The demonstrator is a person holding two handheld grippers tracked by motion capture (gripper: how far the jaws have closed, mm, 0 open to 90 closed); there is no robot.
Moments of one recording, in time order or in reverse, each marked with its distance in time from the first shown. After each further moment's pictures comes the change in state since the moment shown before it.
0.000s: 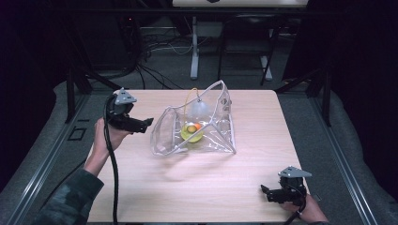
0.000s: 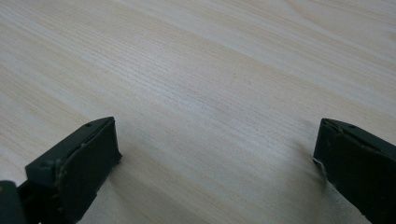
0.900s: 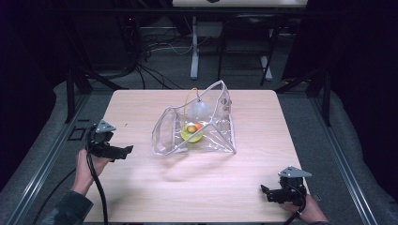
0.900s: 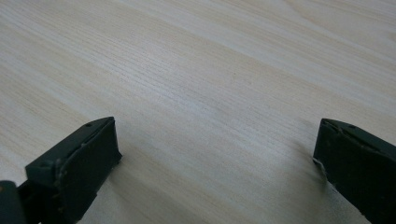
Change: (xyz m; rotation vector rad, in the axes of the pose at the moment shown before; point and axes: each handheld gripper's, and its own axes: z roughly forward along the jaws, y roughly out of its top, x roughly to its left) left arm 0.018 -0.111 0.002 0.160 0.007 -0.152; right arm 0.000 0.000 0.000 -0.006 0.001 0.003
